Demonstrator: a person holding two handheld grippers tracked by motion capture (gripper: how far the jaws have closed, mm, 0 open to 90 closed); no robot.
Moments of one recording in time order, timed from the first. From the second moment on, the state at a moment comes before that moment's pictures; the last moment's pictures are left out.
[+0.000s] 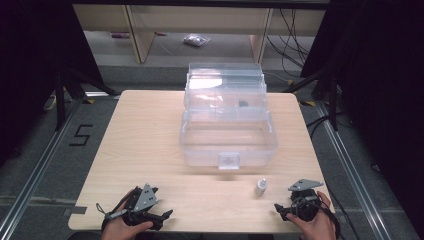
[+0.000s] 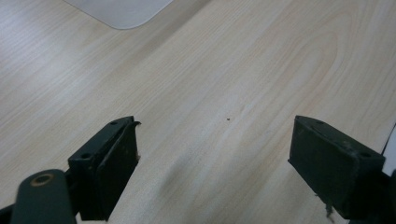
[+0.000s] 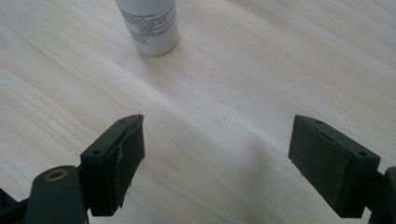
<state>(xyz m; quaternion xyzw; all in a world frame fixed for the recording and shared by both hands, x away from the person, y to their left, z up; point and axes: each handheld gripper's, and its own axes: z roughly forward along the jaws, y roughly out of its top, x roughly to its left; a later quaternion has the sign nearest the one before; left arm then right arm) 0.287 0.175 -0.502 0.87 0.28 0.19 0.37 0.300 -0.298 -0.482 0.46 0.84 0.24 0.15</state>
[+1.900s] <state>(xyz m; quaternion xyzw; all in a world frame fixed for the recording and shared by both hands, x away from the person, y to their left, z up) 0.286 0.175 -0.501 0.87 0.28 0.19 0.37 0.330 -0.248 -0.445 0.40 0.89 0.18 0.11</state>
